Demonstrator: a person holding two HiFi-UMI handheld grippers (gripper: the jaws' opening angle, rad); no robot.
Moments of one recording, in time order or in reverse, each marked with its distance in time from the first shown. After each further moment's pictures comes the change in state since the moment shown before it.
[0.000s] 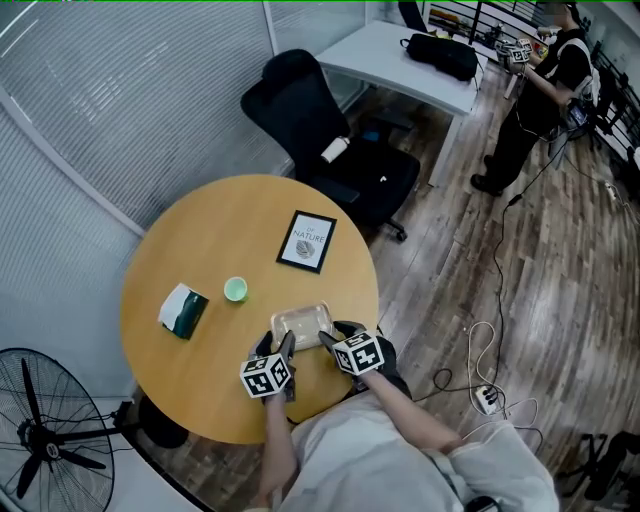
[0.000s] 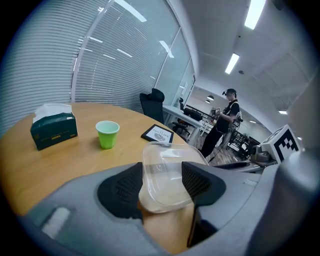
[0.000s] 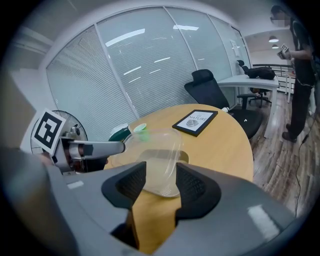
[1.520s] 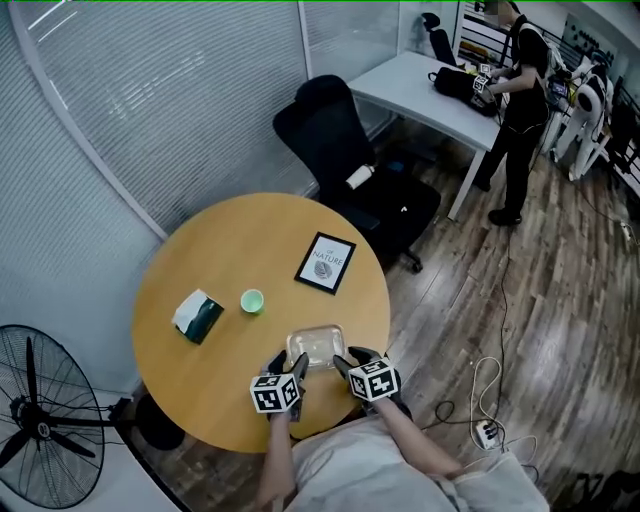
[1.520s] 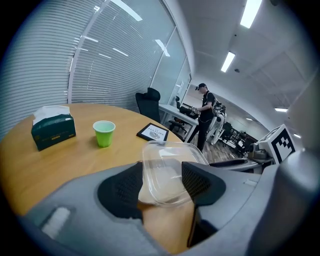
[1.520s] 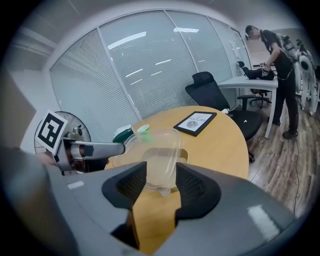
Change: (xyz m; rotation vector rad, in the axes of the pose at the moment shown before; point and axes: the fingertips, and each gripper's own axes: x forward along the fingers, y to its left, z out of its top) left arm -0.017 -0.017 -0.007 0.027 0.020 -0.027; right arm -0.022 0.005 -0.006 -0.002 -0.021 0.024
